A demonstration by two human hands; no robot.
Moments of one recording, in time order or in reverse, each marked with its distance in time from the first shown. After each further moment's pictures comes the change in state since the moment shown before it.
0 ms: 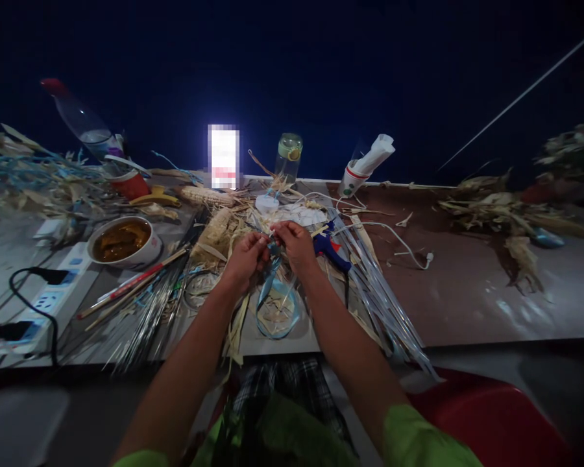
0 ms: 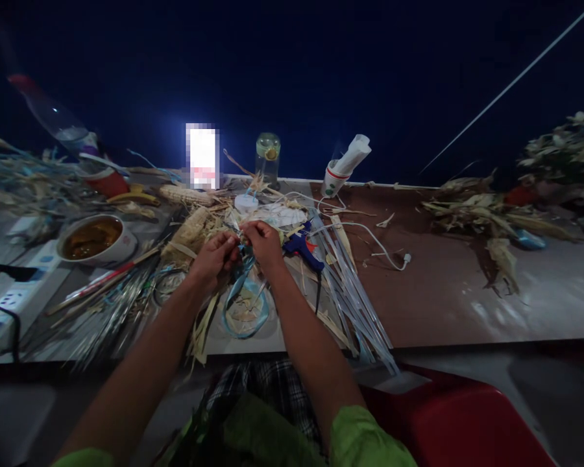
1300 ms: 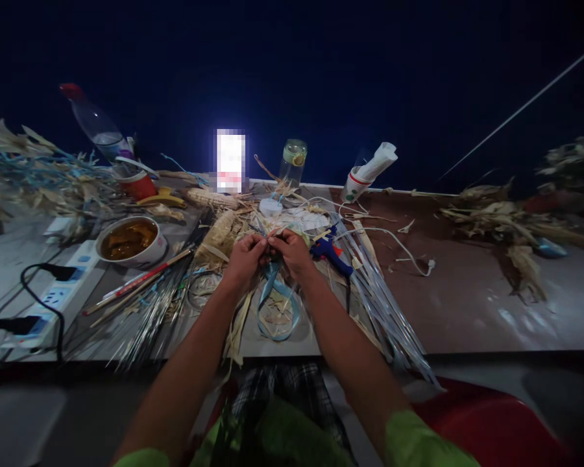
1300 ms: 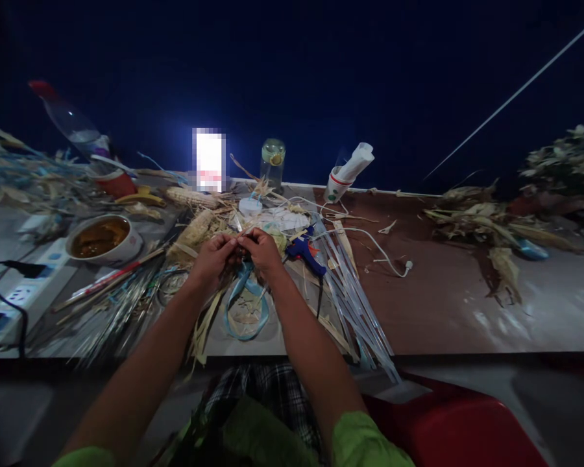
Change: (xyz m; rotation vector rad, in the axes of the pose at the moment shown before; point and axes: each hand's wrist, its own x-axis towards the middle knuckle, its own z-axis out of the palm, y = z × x) left_hand 0.006 -0.006 -0.009 0.049 0.115 0.061; right_hand -0.003 0.011 0.004 0.087 -0.163 0.137
